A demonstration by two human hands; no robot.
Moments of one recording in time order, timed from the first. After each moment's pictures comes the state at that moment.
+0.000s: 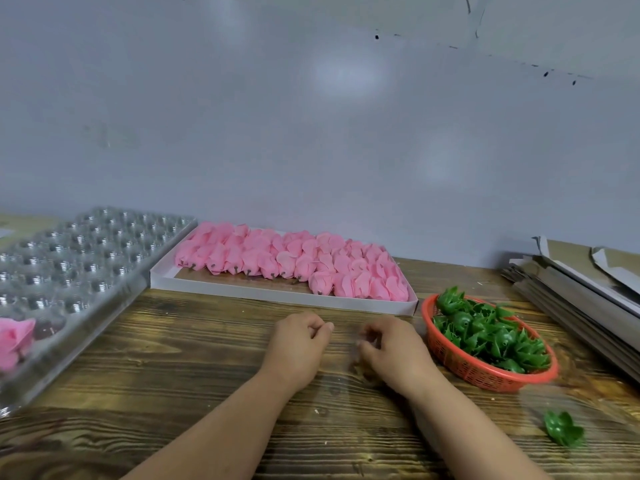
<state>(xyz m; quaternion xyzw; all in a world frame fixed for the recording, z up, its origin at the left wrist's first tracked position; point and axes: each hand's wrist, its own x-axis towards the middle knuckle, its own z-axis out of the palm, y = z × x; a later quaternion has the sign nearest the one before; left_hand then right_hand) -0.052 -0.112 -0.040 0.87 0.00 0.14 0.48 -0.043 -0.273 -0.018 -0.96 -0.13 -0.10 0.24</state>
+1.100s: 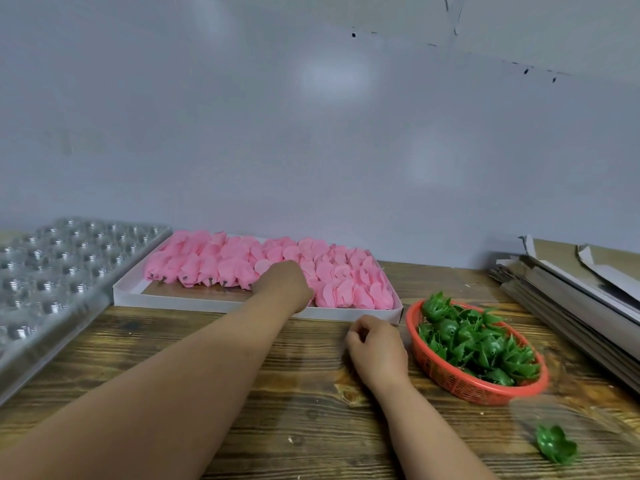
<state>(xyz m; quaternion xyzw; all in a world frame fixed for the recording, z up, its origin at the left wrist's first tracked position) 0.039 -0.119 0.027 0.98 0.07 0.04 0.18 -0.007 -0.273 -0.039 -0.93 0.02 -0.15 0.33</state>
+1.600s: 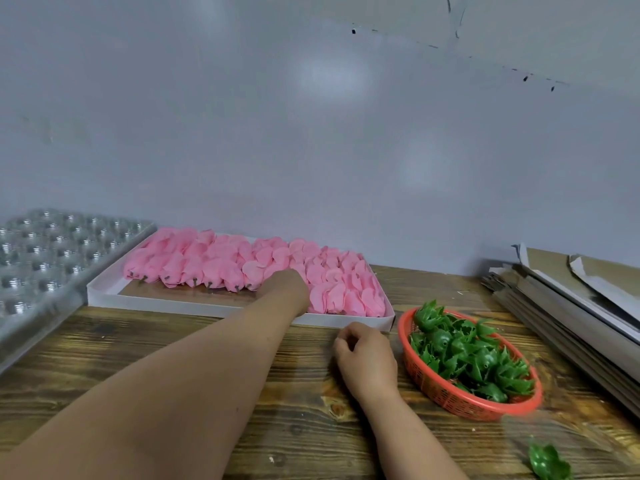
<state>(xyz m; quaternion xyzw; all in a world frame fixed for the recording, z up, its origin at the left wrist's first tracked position) 0.074 -0.138 0.011 0.98 0.10 -0.03 0.18 -0.003 -0.273 -0.039 -0.93 0.00 -0.15 0.33</state>
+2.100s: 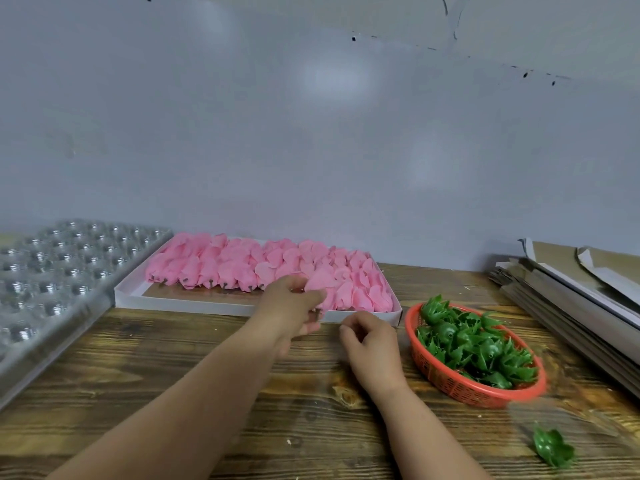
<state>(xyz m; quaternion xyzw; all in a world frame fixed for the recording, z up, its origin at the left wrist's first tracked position) -0.017 -0.126 0.020 0.65 0.08 0.01 0.75 -0.015 -0.267 -0.033 -0.87 -0.08 -0.20 0.44</state>
